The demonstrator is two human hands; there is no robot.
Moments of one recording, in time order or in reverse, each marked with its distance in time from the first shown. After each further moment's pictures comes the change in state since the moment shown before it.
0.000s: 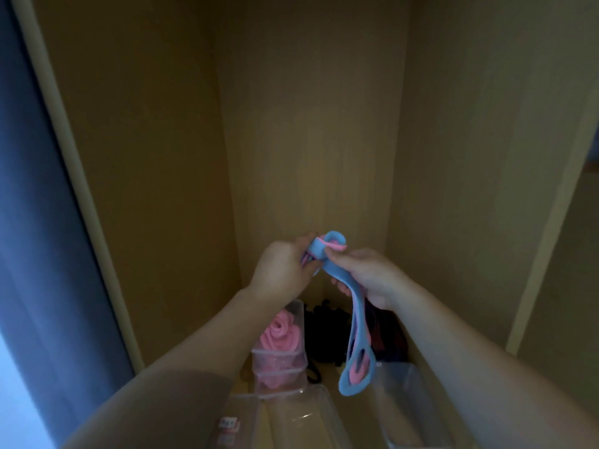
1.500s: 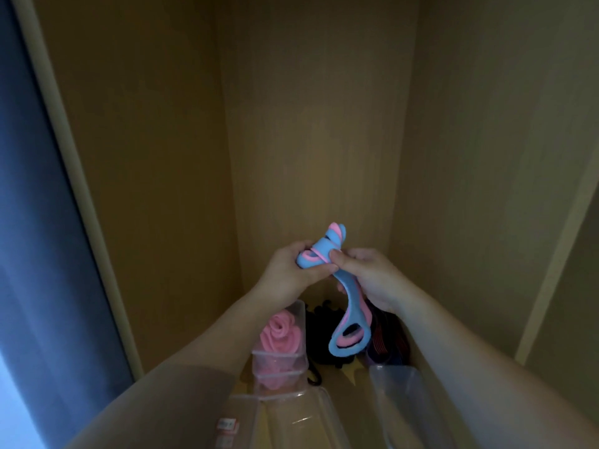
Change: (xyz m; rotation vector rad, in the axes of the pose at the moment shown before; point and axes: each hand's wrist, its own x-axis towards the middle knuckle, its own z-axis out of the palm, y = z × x) left_hand -0.004 -0.010 0.010 -0.632 -0.172 -0.366; right_hand 0.005 0.008 -0.006 -0.027 -0.101 -0.159
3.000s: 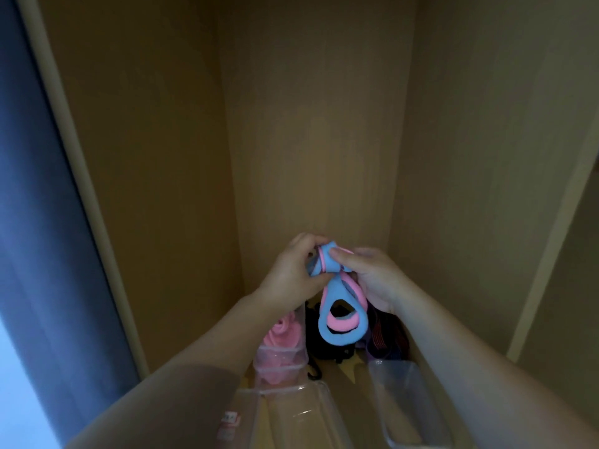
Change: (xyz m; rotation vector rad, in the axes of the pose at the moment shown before) left_hand -0.007 -0.001 0.007 0.320 0.042 0.332; right_hand -0.006 0.004 -0.001 0.238 0.034 0.087
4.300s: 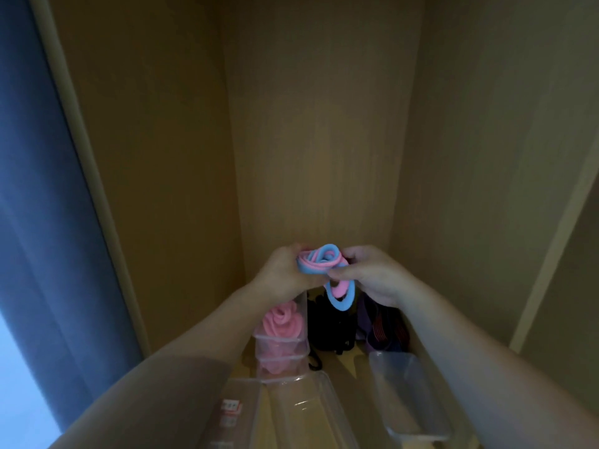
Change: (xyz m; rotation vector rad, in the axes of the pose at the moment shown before) left_hand -0.008 -0.010 -0.012 -0.071 -0.145 -0.407; right_hand 0.003 0.008 -0.003 -0.305 -0.085 0.040
